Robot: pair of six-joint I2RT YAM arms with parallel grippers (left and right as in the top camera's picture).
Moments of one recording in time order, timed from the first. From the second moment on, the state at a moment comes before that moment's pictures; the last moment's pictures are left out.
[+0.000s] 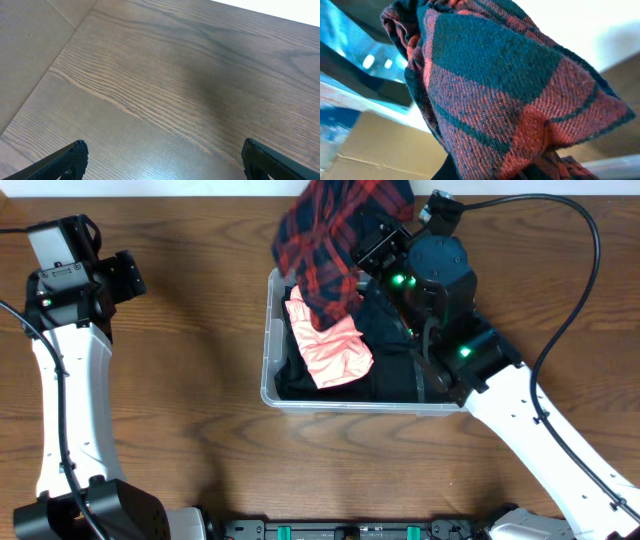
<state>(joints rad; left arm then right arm) 0.28 1.54 1.43 -0.68 -0.20 -0.04 0.59 1.43 1.32 0.02 0.20 1.06</state>
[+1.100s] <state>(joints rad) 0.28 1.54 1.43 -0.68 -0.20 -0.04 0.75 1.45 1.32 -0.15 0.36 1.19</state>
